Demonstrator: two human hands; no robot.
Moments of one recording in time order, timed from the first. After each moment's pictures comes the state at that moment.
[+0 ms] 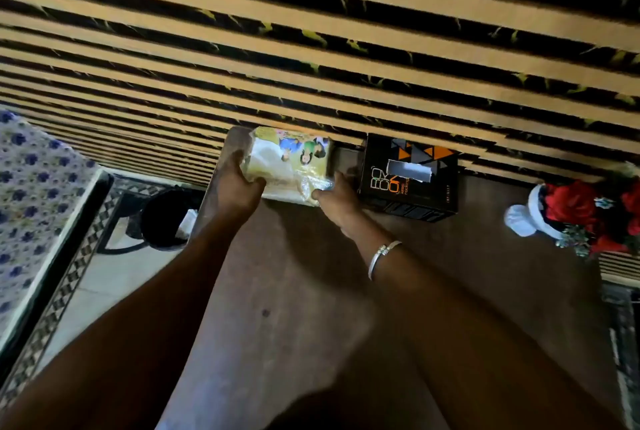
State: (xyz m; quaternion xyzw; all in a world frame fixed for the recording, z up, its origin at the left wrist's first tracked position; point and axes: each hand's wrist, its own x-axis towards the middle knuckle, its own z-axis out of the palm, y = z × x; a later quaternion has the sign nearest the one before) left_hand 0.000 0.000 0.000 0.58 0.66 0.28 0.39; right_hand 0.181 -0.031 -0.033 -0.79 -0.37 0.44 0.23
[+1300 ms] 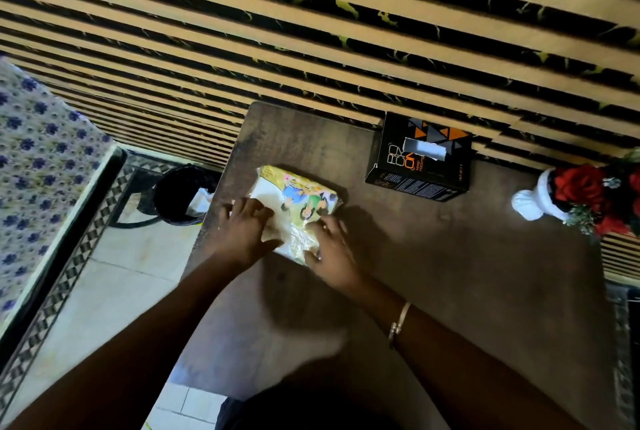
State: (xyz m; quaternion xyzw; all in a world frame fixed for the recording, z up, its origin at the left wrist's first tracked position) left_hand -0.069 -0.112 -0.027 0.82 0.55 -0.06 0.16; right_hand 0.124 -0.181 -0.035 -0.70 -0.66 0.26 0.08
